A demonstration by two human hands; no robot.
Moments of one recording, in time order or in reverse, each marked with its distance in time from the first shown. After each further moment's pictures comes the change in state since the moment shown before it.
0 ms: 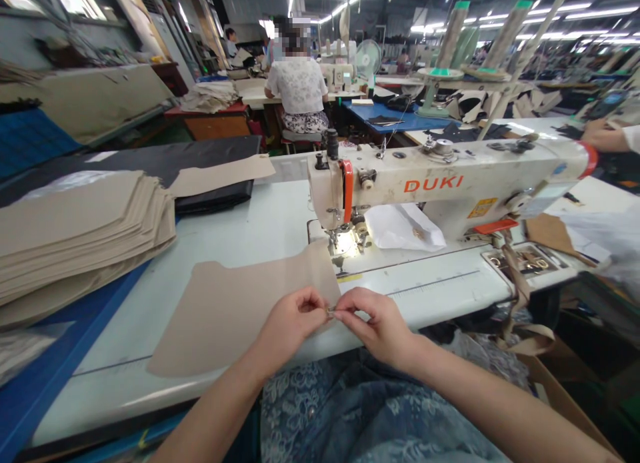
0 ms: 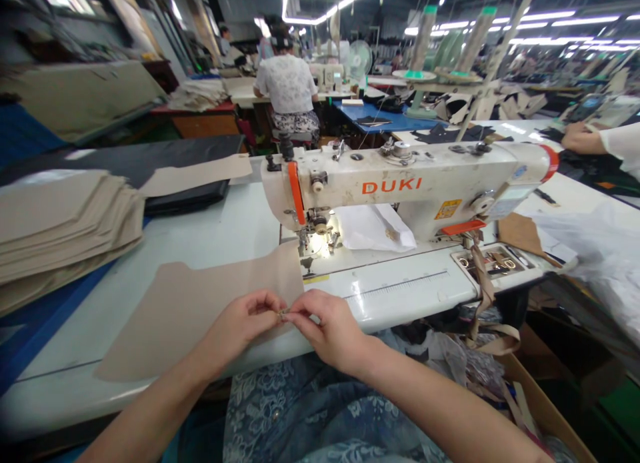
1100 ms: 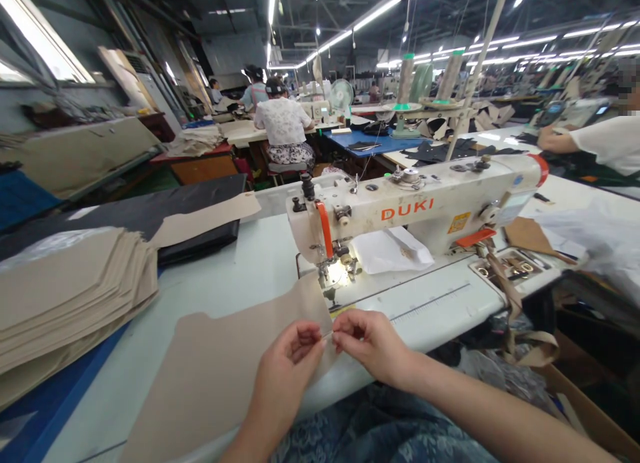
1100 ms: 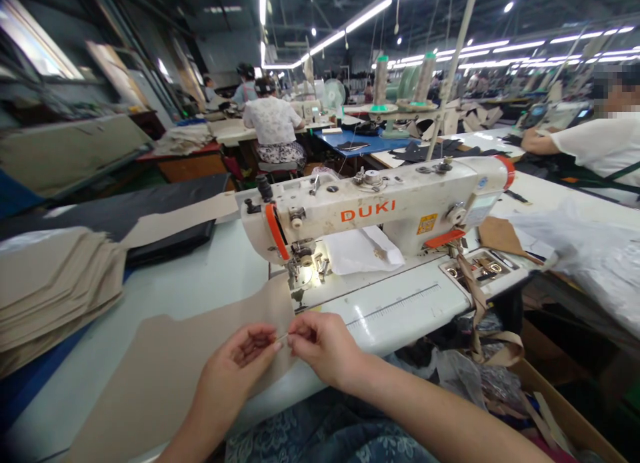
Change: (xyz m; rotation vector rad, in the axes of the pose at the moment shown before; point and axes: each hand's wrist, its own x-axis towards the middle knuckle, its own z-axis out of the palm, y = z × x) left_hand 0.008 -0.017 0.008 -0.148 0.202 0.136; right_hand 0.018 0.011 0.004 0.319 0.067 0.294
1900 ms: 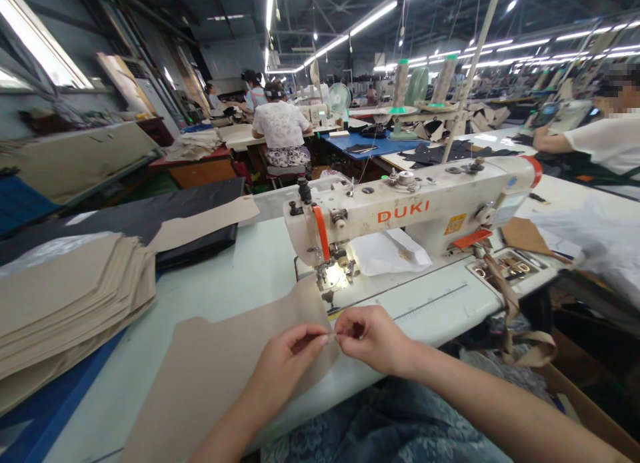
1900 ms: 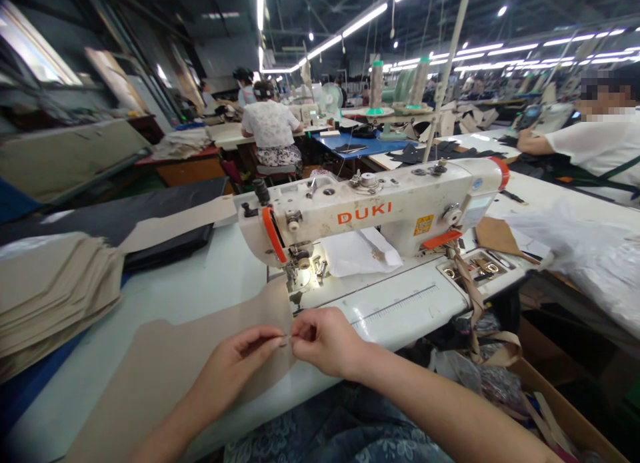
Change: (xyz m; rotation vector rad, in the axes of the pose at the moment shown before) left_hand 0.020 0.004 -0.015 0.268 -0.287 0.136; right_hand 0.007 -0.005 -0.014 -0.205 -0.051 -0.081
